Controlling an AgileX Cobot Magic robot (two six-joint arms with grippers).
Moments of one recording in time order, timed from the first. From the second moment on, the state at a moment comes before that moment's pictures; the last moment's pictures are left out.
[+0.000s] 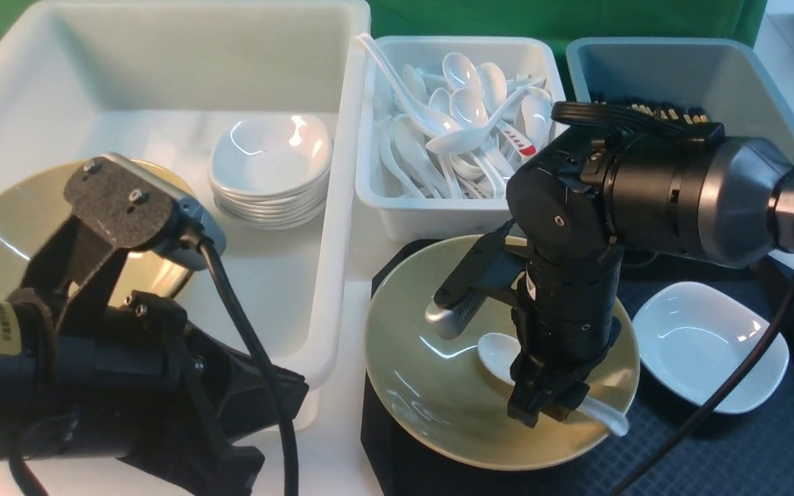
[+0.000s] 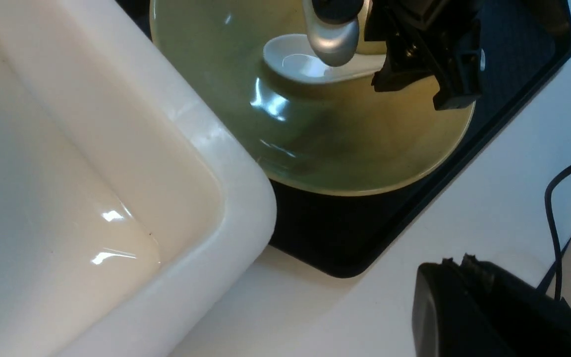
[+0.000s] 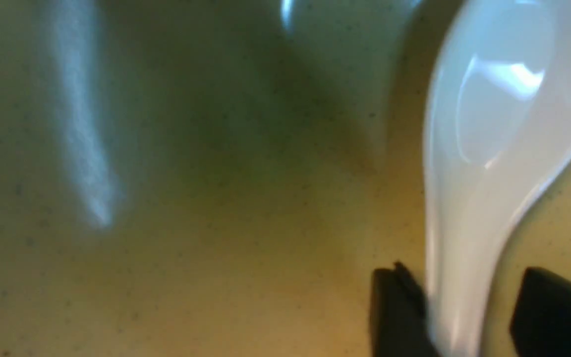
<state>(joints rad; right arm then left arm) 0.68 1.87 -1.34 -0.12 1.16 -0.13 -0.55 0.91 -0.80 -0.46 0.84 0.31</state>
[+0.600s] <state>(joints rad) 0.55 1.86 -1.81 -0.19 0.90 -0.03 -0.55 0.91 -0.80 -0.46 0.79 0.31</state>
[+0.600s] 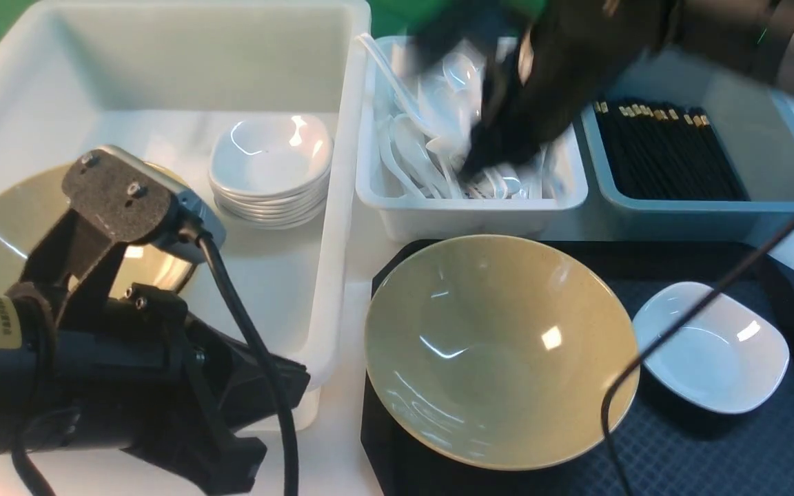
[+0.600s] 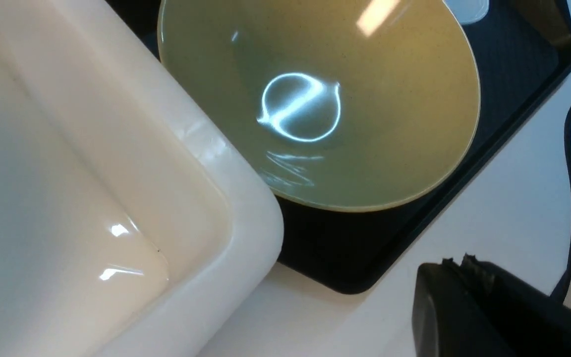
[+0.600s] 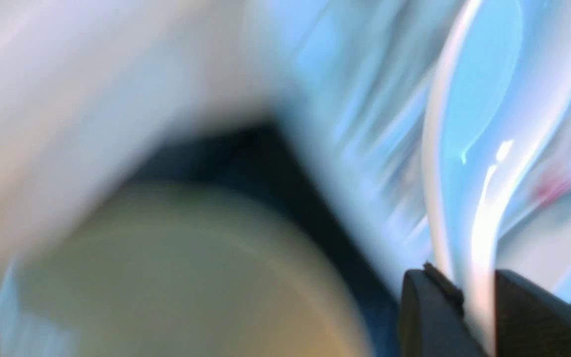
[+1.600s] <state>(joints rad) 0.38 1.68 -1.83 -0.11 1.08 -0.15 -0.55 1.49 -1.43 -0.35 1.01 0.18</state>
